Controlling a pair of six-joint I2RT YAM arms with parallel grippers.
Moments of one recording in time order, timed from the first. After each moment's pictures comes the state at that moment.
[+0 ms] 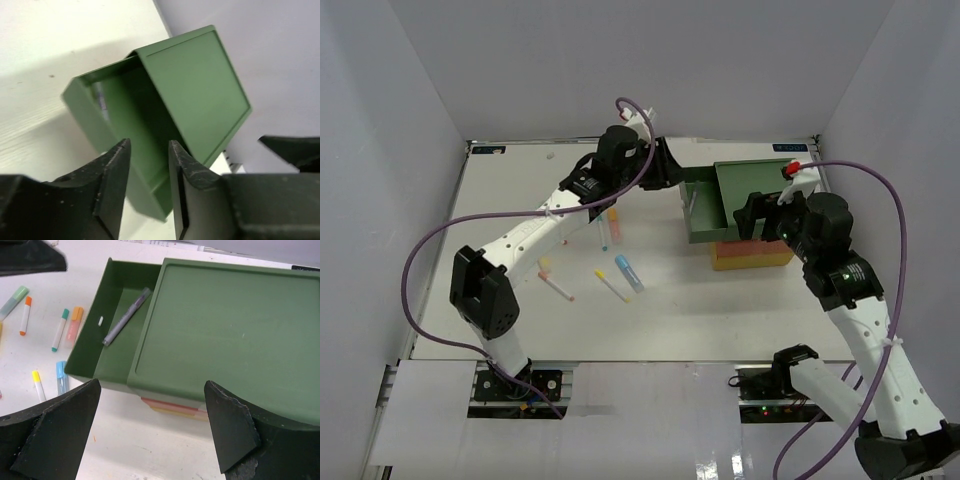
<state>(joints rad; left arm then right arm) -0.68 1.76 1.65 -0.19 0.19 -0.66 0.32 0.79 0.97 -0.47 -0.06 0.09</state>
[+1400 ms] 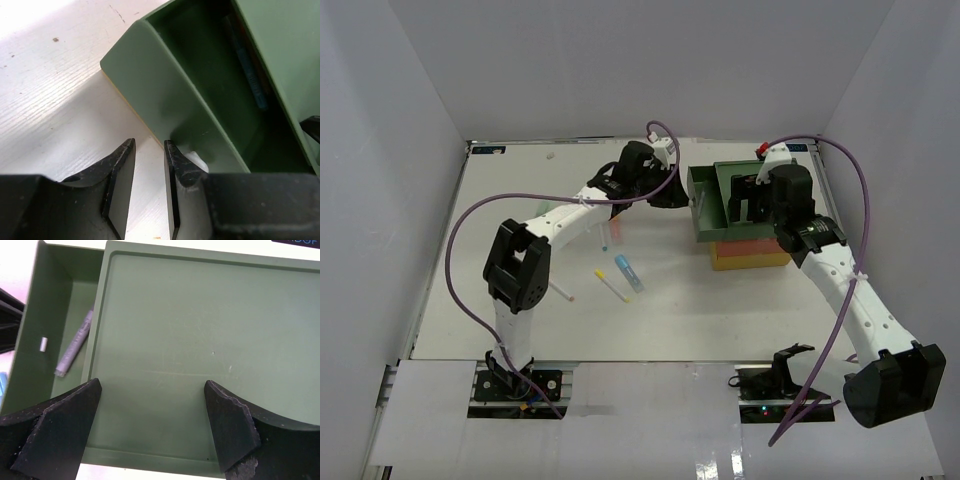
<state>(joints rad) -0.64 1.96 1.62 -0.17 0.38 -0.44 0.31 1.14 1.06 -0.41 0.09 0.04</state>
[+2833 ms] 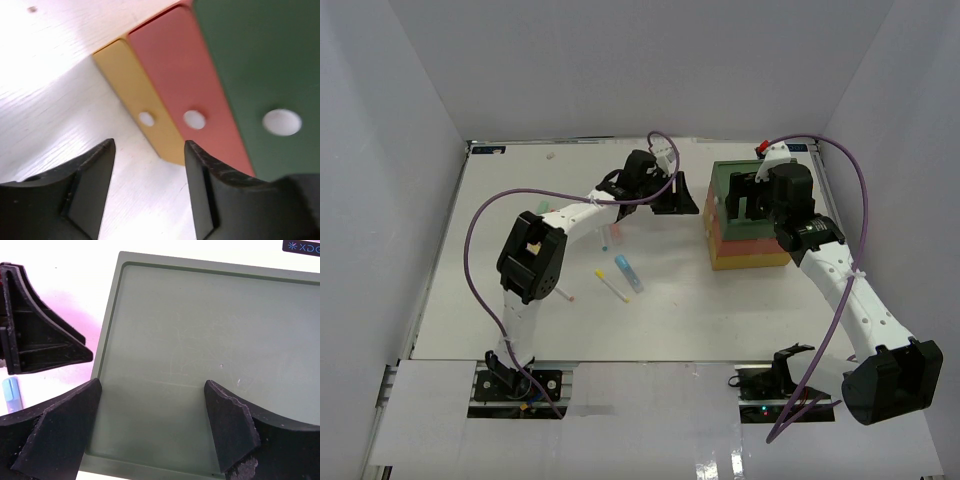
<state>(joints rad) -0.63 2.10 1.64 -0.07 0.47 -0.57 0.30 1.15 1.05 -0.35 0.03 0.05</state>
